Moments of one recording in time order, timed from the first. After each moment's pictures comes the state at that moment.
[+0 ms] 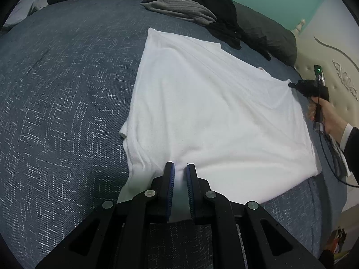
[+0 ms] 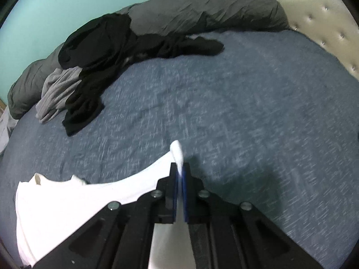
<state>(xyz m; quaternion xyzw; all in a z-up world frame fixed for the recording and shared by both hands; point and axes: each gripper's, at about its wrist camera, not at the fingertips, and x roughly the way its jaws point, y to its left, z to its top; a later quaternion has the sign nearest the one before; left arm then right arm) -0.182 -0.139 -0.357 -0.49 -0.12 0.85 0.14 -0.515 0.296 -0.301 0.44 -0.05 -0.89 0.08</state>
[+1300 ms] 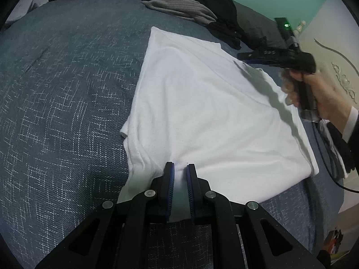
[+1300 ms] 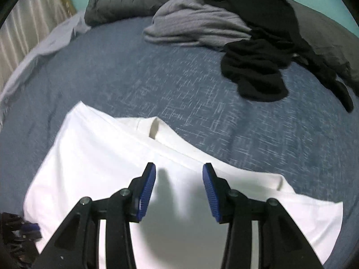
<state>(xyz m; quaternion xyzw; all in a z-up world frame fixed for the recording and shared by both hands) -0.184 -0.141 -0.357 -0.49 -0.13 0.85 0.14 -0.460 0.037 -0.308 0.48 0.16 -0.80 0.32</state>
